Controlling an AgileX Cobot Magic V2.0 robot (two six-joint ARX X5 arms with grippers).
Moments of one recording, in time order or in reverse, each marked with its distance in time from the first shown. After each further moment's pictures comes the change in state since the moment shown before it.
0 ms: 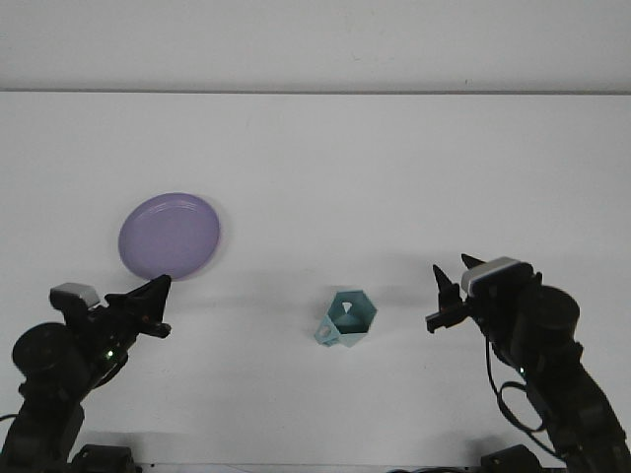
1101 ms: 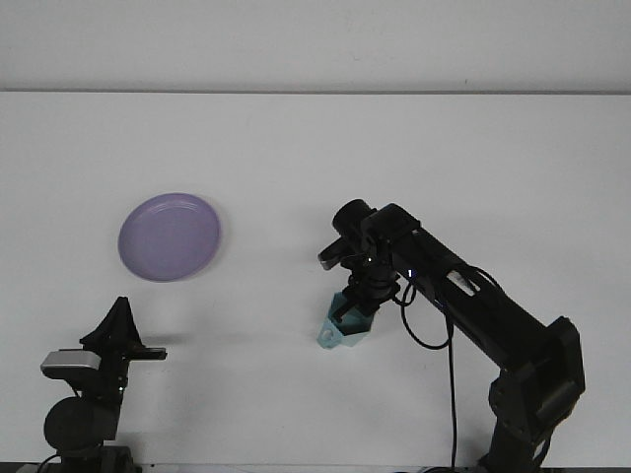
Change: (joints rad) left arm 0.045 -0.566 -0.612 0.402 -0.431 0.256; right arm 0.328 1.137 0.816 -0.903 -0.002 -0.086
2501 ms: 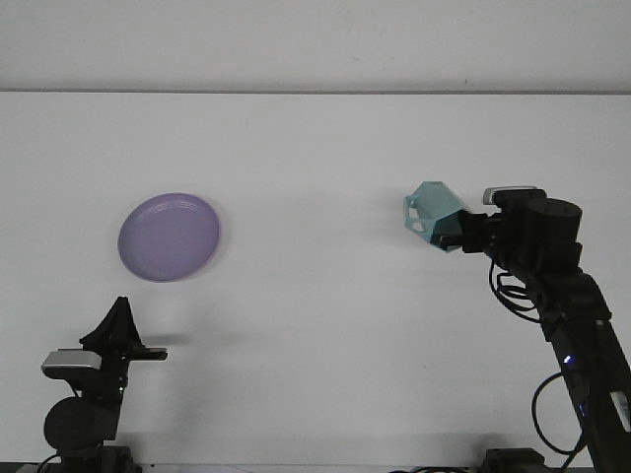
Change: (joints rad) left arm 0.000 0.000 0.000 0.001 0.000 0.023; right arm -0.551 -0.640 -0.470 0.798 -0.183 0.220
